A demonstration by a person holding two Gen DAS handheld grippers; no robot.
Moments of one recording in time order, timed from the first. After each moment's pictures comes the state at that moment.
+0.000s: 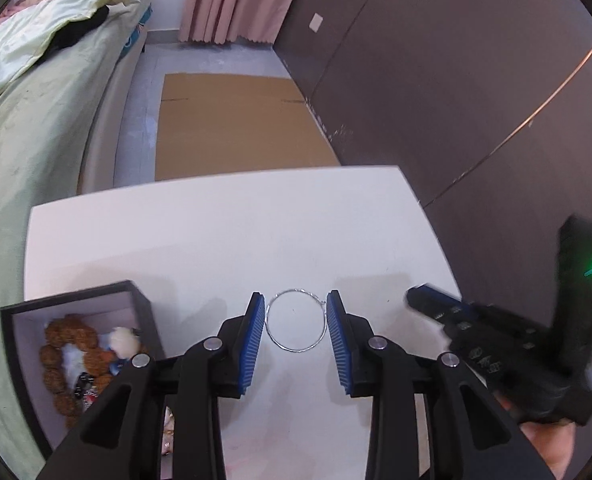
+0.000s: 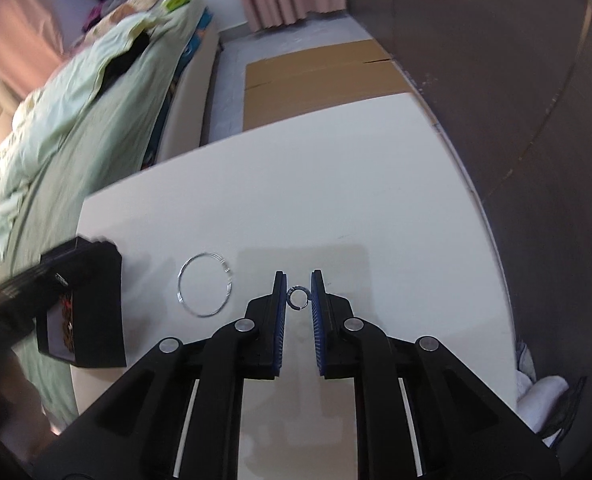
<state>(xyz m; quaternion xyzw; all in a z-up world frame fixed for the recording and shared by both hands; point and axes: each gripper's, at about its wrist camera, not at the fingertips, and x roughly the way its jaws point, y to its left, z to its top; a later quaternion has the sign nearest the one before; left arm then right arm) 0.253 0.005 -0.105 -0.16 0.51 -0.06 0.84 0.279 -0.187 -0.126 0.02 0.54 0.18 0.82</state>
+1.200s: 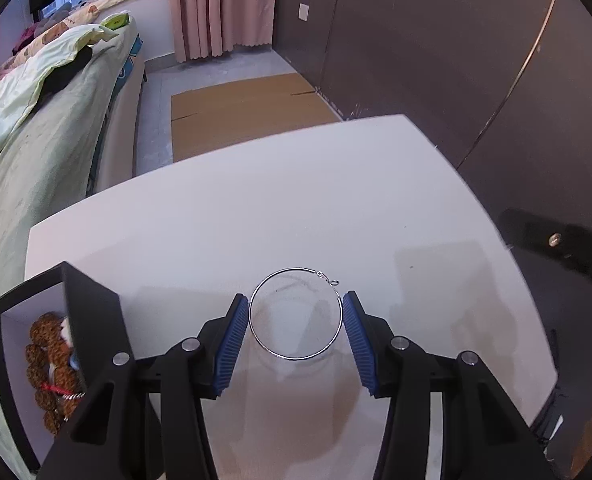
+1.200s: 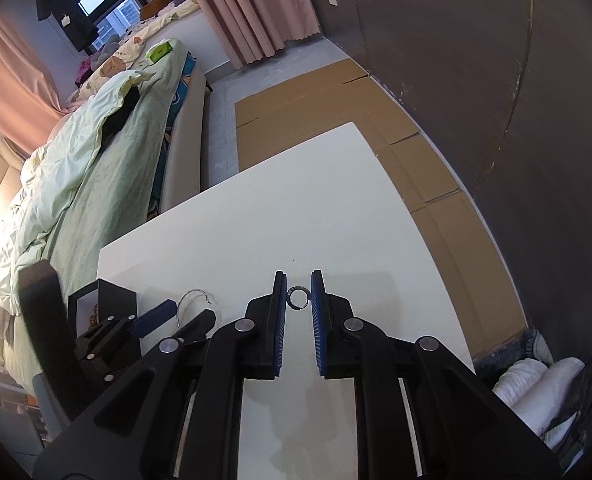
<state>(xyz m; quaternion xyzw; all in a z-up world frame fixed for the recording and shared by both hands) 0.243 -0.055 -0.137 -0.05 0.50 -0.02 0.86 0.275 -0.241 -0.098 0.09 0.51 0.17 0.84</state>
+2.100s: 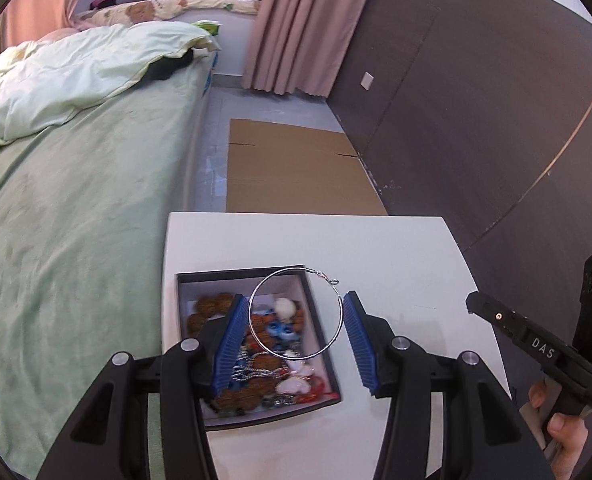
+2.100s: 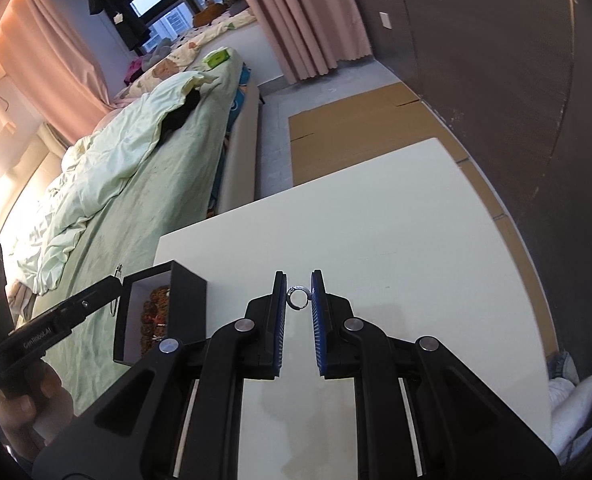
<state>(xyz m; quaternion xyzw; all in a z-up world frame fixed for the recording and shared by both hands) 0.154 0.086 -0.049 -0.17 0.43 0.04 0.89 0.231 -0.183 -0.079 0.09 0.46 0.25 0.85</state>
